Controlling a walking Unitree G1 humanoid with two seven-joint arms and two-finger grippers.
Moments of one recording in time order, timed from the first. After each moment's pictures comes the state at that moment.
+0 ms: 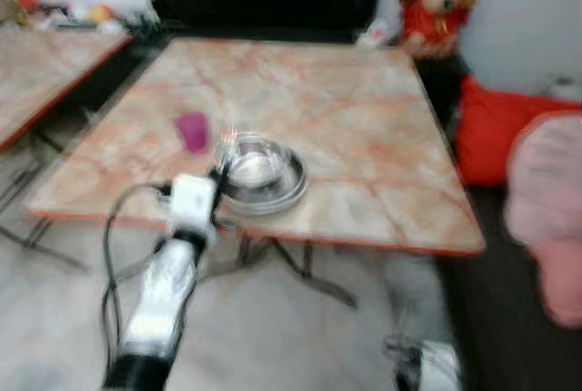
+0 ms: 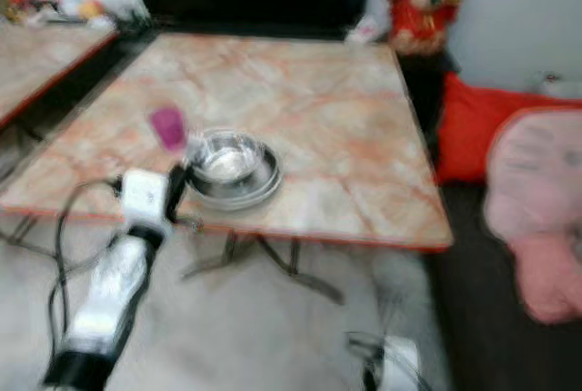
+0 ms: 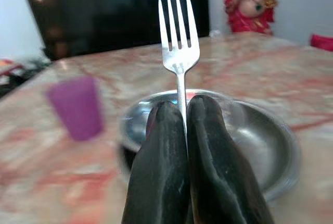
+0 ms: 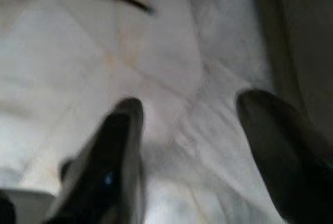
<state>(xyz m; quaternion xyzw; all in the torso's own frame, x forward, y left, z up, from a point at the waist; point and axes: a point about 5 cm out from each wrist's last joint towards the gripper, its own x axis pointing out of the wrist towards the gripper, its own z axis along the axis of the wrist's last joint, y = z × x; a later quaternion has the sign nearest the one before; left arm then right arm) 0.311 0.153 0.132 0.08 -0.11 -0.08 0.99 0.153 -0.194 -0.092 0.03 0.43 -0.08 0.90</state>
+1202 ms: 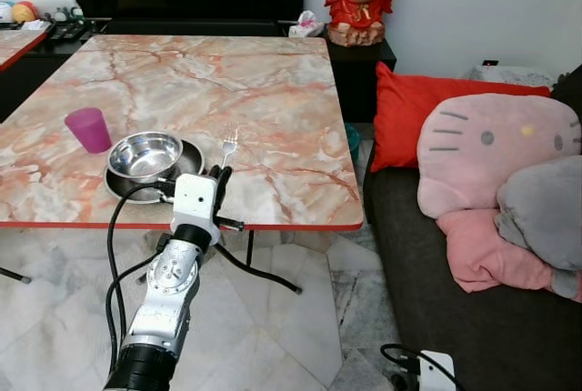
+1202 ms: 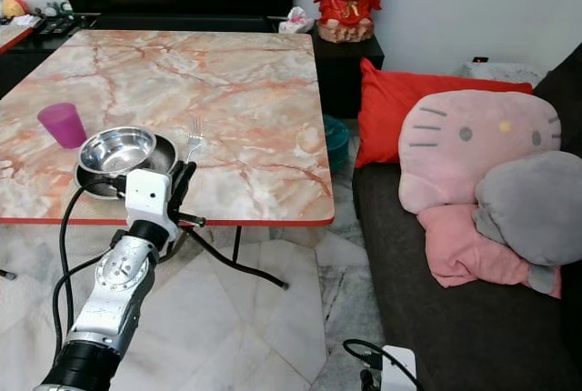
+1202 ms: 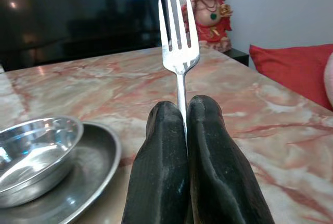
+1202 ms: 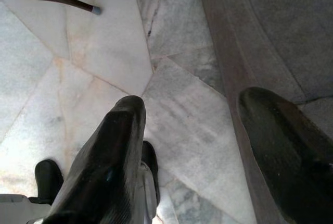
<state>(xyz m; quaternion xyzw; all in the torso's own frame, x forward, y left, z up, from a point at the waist) 0.314 0.150 0.136 0.07 -0.12 -0.08 0.99 0.156 -0.197 -0.091 0.02 0.42 -0.09 0.90</state>
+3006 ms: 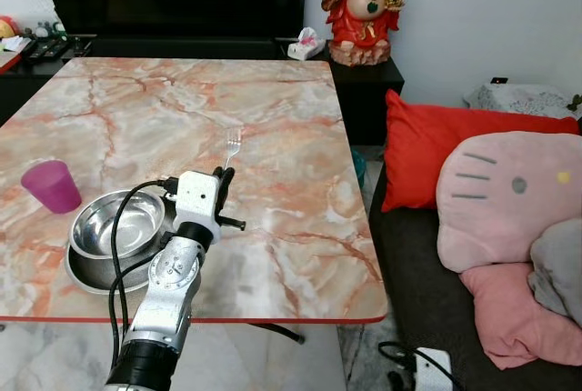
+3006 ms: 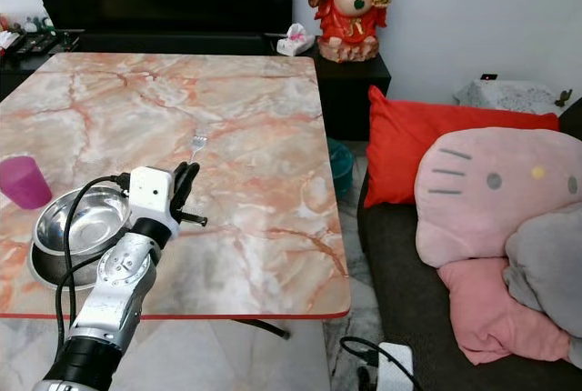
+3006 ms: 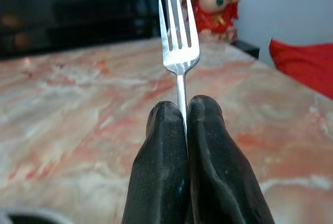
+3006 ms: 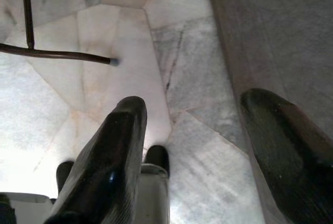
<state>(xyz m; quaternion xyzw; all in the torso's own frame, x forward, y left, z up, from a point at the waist) 0.319 0.145 0.129 0.06 -0.07 -0.09 0.99 0.160 -0.193 -0.090 0.02 0.42 -0.08 0.90</state>
